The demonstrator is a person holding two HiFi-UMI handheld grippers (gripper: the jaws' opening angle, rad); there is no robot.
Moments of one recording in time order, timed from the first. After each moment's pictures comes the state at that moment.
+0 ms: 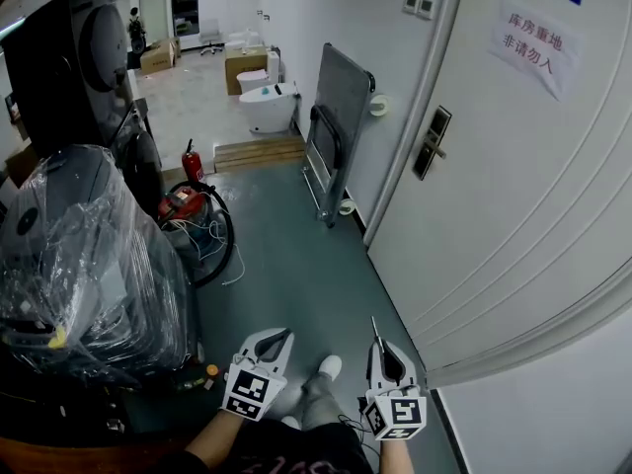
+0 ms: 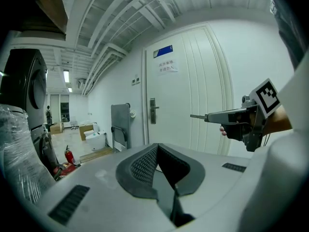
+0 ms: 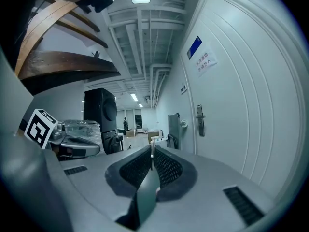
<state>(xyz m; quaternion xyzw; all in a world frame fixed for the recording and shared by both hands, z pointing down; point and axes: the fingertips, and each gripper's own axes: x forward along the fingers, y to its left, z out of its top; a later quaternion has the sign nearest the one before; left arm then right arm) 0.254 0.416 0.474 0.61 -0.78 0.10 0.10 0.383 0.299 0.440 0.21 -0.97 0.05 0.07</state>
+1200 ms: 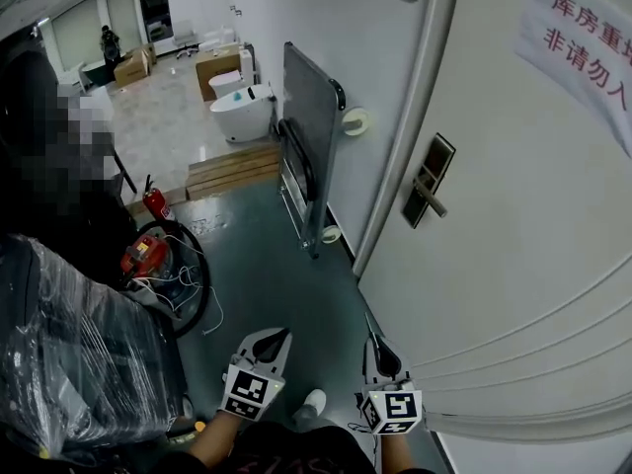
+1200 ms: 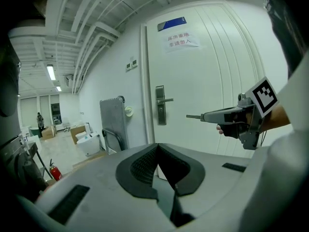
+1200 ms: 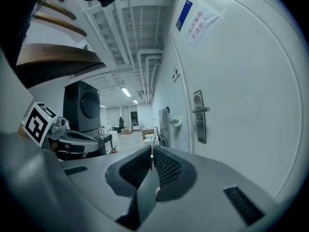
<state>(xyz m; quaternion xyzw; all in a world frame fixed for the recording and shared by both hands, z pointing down) 0.063 0.122 0.493 0.63 -0.75 0.14 0.11 0.186 0.009 0.472 0.22 -0.97 0.06 0.09</state>
